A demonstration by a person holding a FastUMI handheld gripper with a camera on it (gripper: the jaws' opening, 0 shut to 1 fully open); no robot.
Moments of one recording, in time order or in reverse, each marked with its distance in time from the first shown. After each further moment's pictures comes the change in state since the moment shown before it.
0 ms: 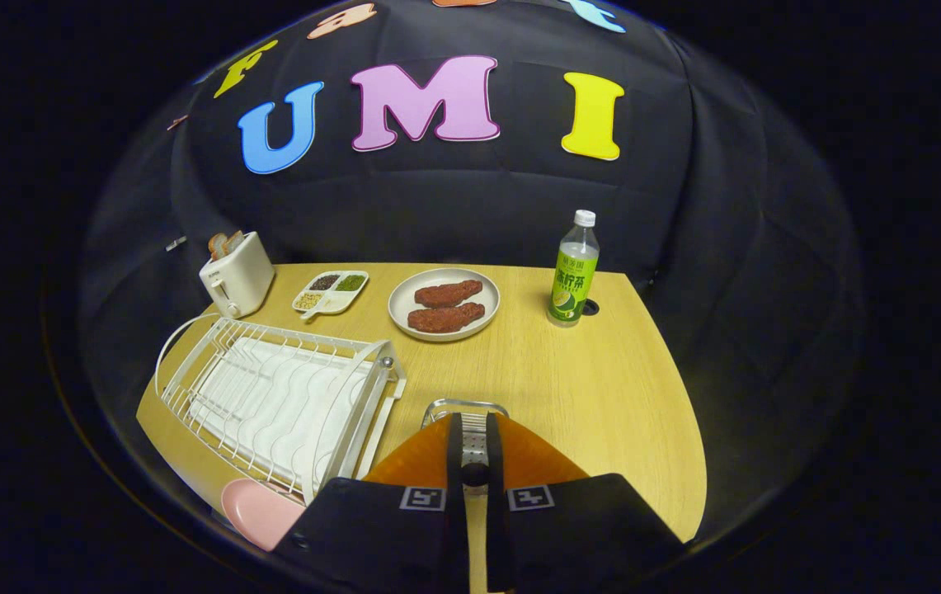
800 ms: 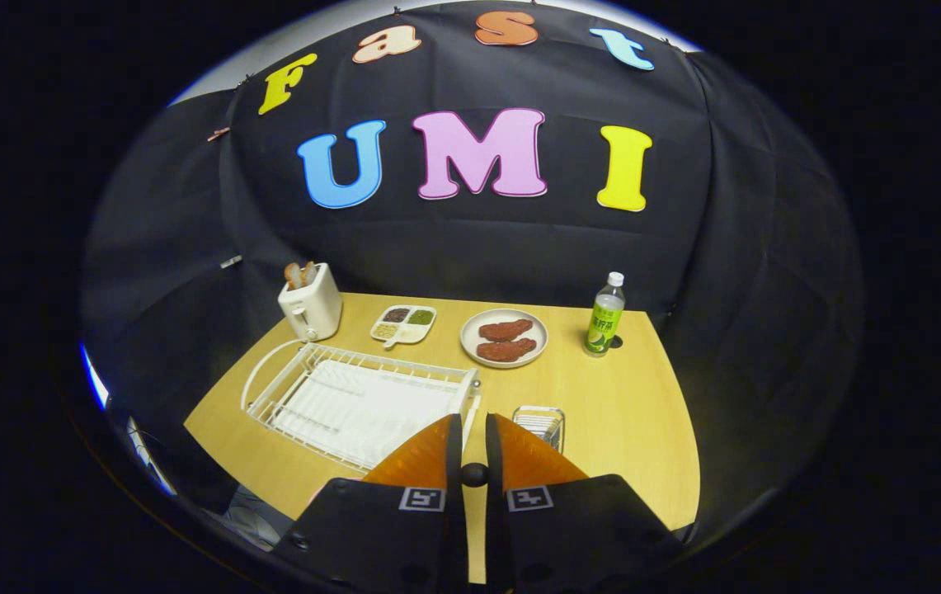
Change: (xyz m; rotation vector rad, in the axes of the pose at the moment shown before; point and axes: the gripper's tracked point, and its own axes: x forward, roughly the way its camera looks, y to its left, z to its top) arm -0.143 0.103 0.034 -0.007 -0.066 0.156
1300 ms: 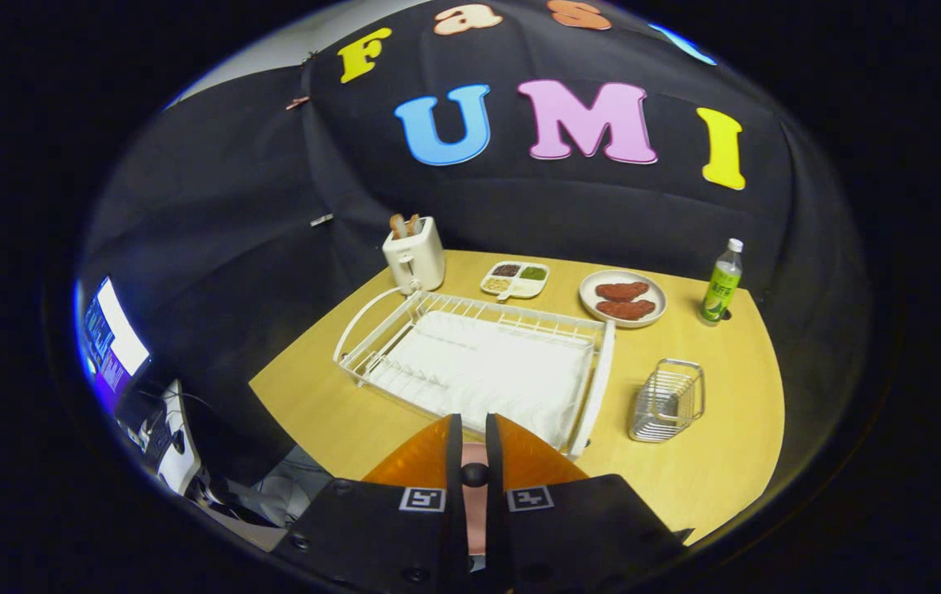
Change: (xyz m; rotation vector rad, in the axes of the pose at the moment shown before) arm 0.019 0.139 -0.094 -0.093 0.123 0.272
